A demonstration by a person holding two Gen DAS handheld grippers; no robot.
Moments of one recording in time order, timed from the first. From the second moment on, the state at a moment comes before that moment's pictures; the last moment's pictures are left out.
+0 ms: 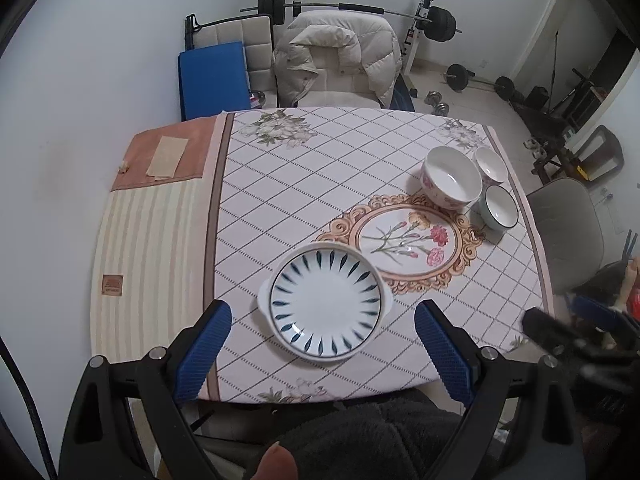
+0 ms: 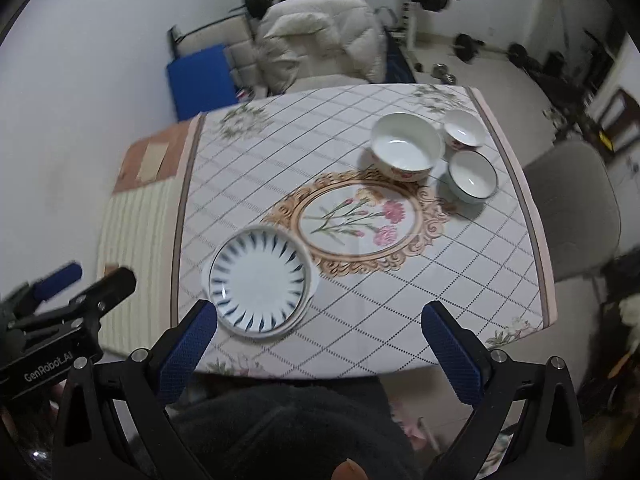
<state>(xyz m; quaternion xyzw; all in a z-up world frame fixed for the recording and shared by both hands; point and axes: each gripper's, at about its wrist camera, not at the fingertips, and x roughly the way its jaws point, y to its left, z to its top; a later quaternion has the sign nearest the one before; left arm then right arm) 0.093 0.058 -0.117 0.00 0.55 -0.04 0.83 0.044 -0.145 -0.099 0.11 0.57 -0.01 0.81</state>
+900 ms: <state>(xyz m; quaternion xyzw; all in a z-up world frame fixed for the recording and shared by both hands) 0.350 -0.146 -0.297 -0.08 0.65 -0.05 0.75 0.359 -0.382 -0.296 0.15 0.66 0.05 0.74</state>
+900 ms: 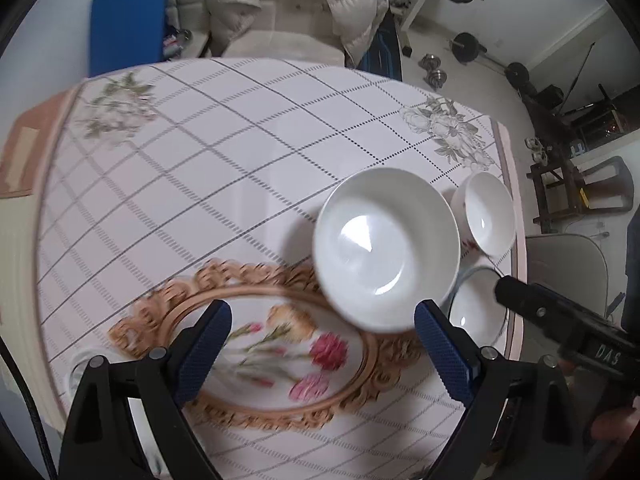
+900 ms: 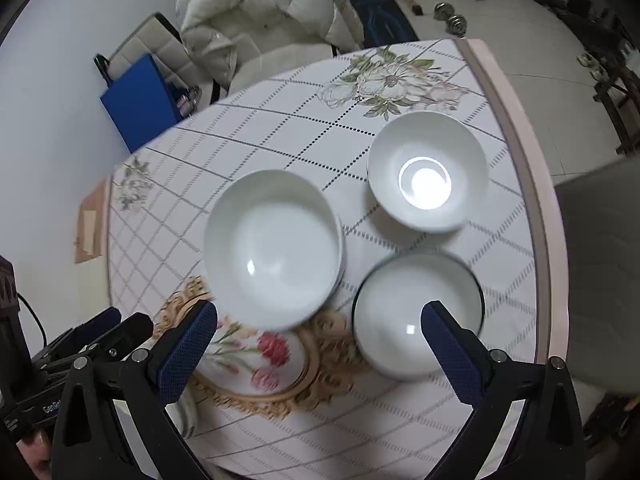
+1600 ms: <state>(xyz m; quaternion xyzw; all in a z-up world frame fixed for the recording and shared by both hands) 0.397 -0.158 -0.409 -0.10 0.72 -0.04 0.68 0.415 -0.369 -0.405 0.16 0.72 0.10 0.66</state>
